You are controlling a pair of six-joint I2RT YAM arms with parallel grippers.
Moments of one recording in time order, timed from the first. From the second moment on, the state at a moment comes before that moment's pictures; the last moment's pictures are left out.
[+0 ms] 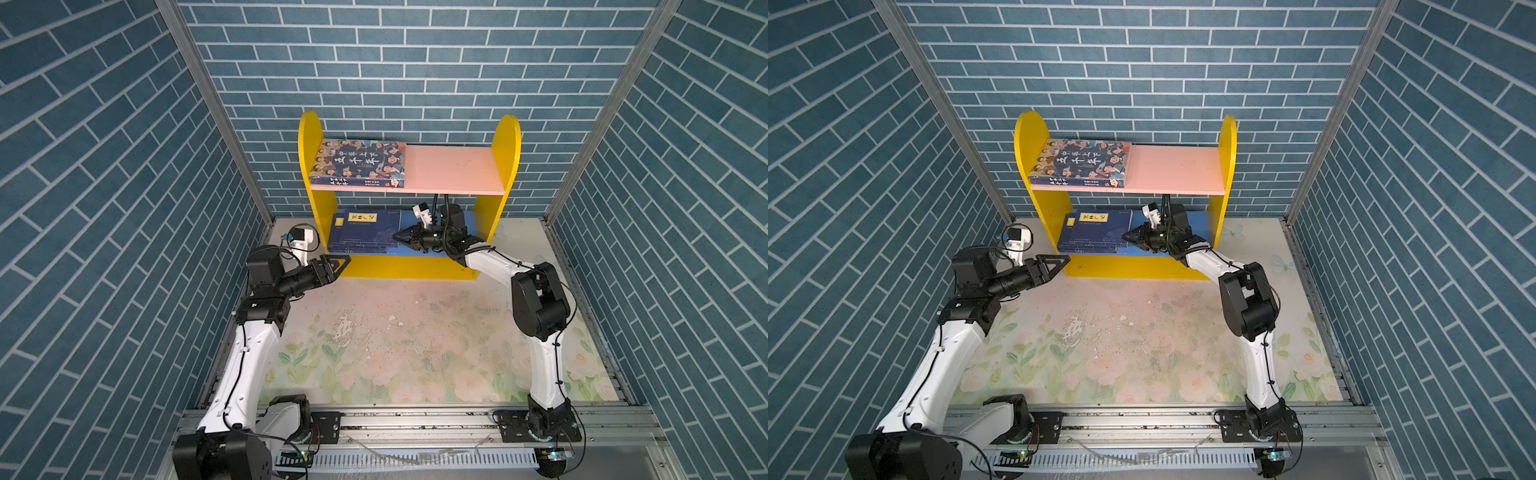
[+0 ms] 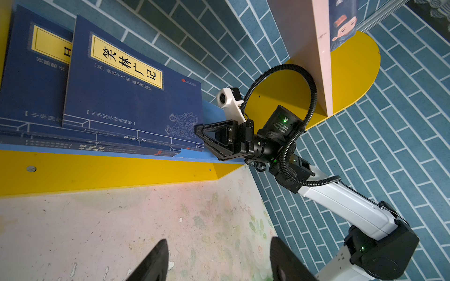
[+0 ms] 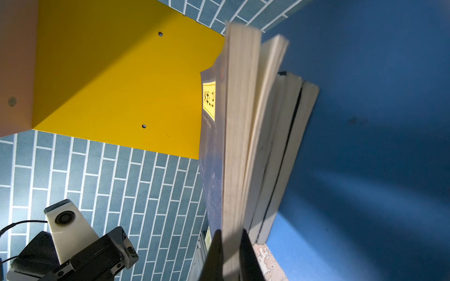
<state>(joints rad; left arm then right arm) 0.07 1.04 0.87 -0.19 0.88 -0.57 0.52 2.13 1.66 0.12 -0.82 0.91</state>
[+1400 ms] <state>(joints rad) 0.07 1.03 0.87 -0.18 0.88 -0.57 0.58 2.22 1.83 -0.01 -0.79 0.88</state>
